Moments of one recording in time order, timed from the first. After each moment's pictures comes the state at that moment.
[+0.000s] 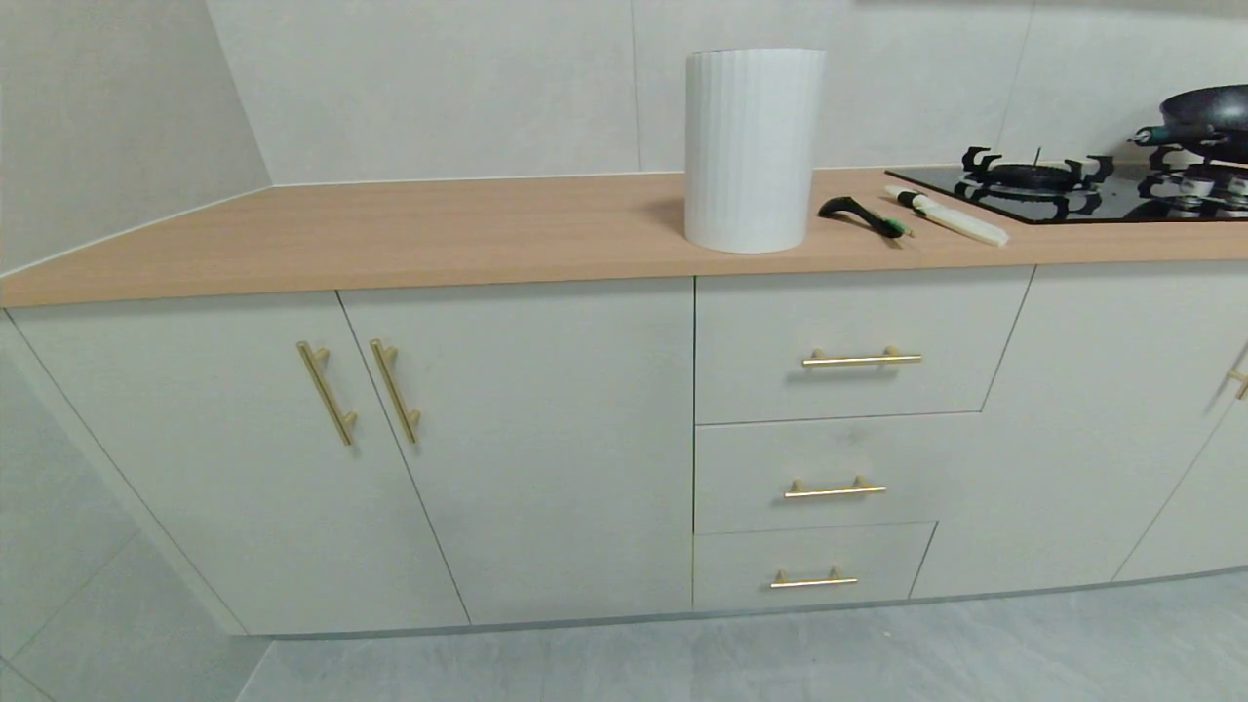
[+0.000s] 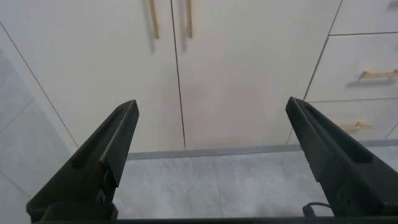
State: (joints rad) left arm 0.00 0.00 0.00 0.00 0.00 0.00; right arm 0.00 0.00 0.00 0.00 0.02 0.00
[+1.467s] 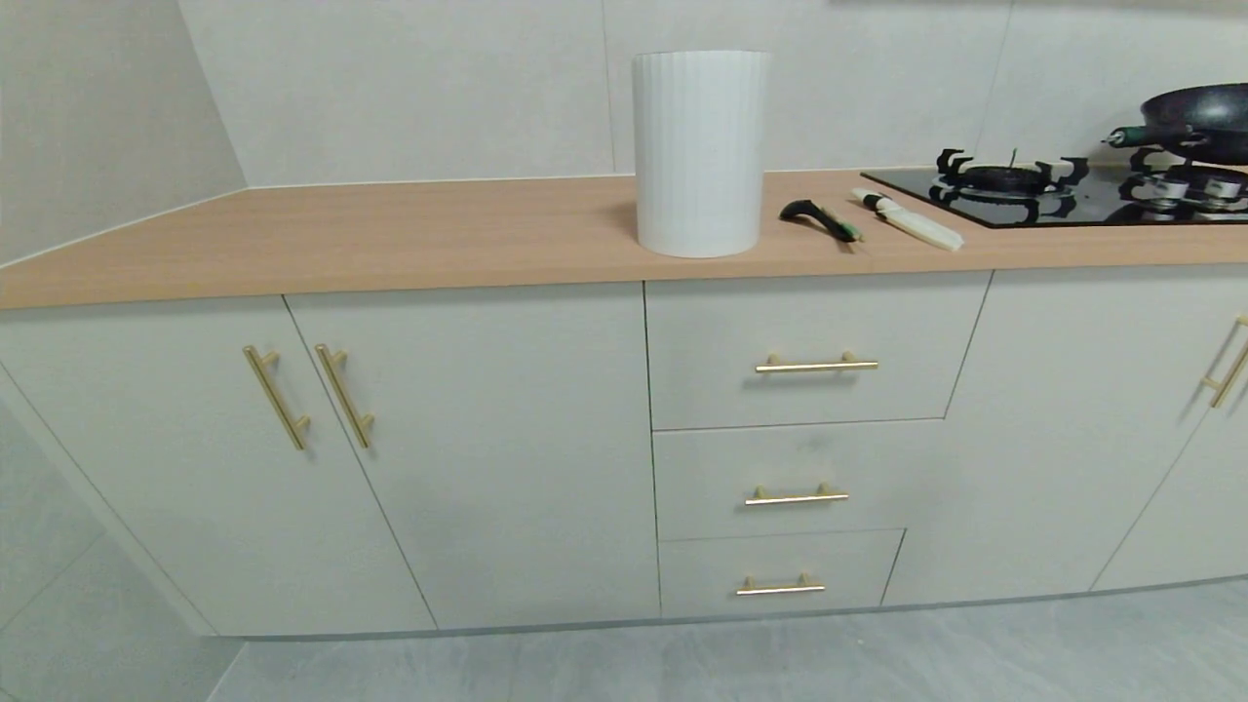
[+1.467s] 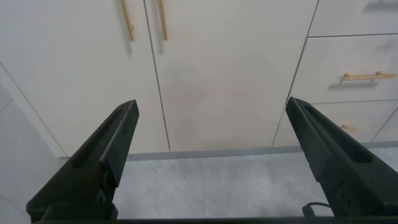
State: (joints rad) left arm 0.00 0.00 0.00 0.00 0.00 0.00; right arm 0.00 0.00 0.00 0.00 0.03 -0.01
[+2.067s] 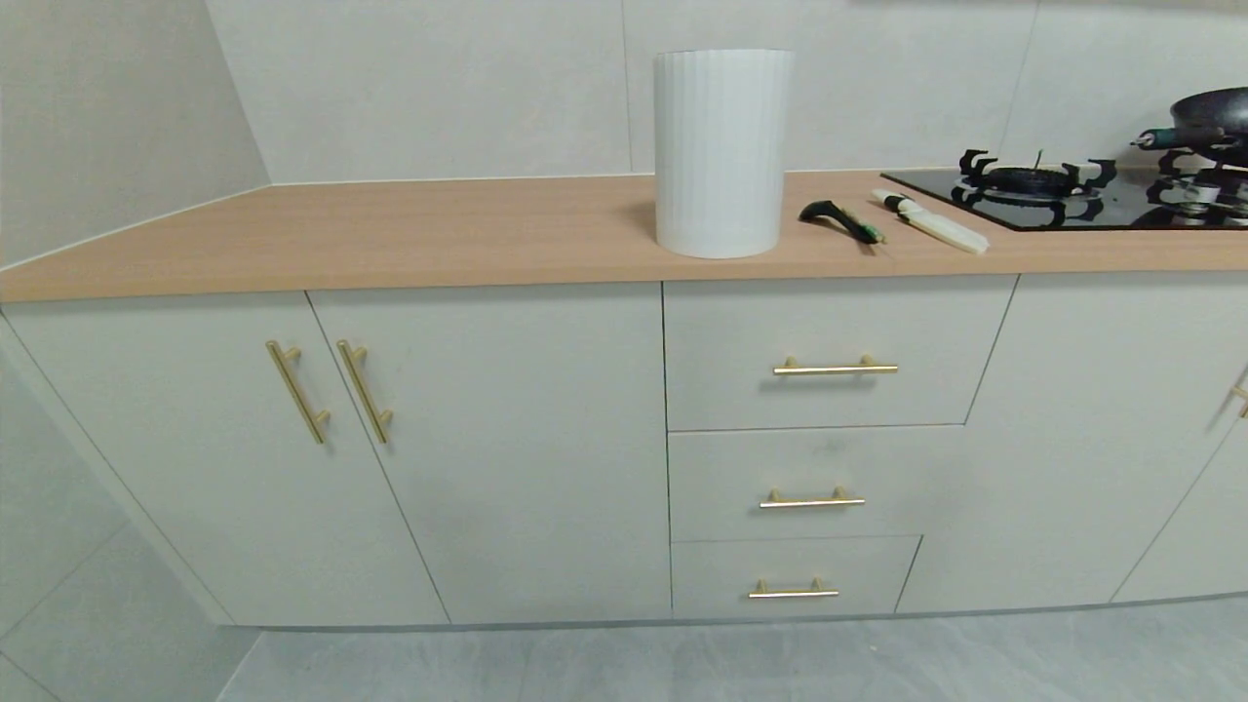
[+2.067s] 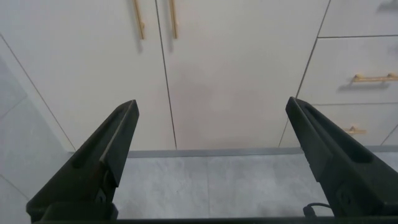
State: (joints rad) left arm 0.00 0.00 0.00 0.00 0.00 0.00; right arm 0.00 0.00 0.00 0.00 0.03 0.00
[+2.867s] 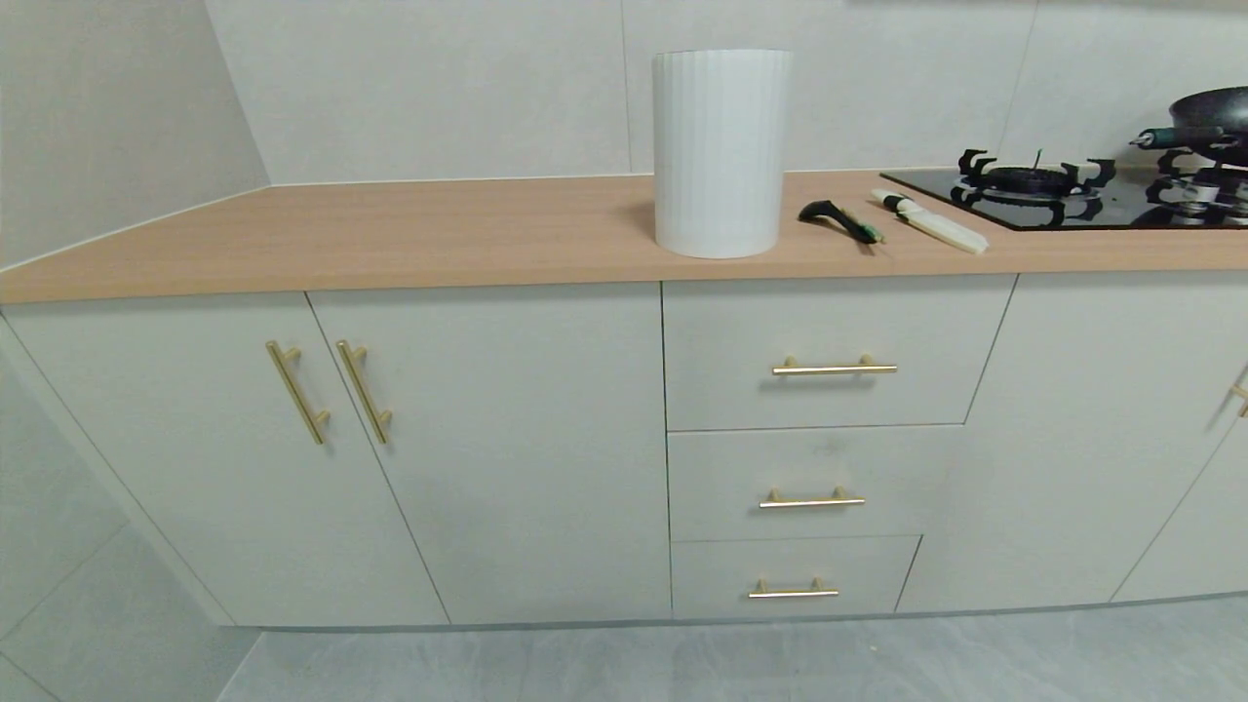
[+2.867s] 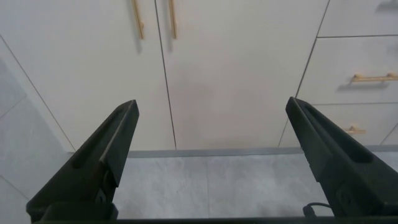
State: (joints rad) left arm 0.00 0.00 0.00 0.00 0.00 0.00; right arm 0.05 0.17 -0.22 0.05 0.17 0.09
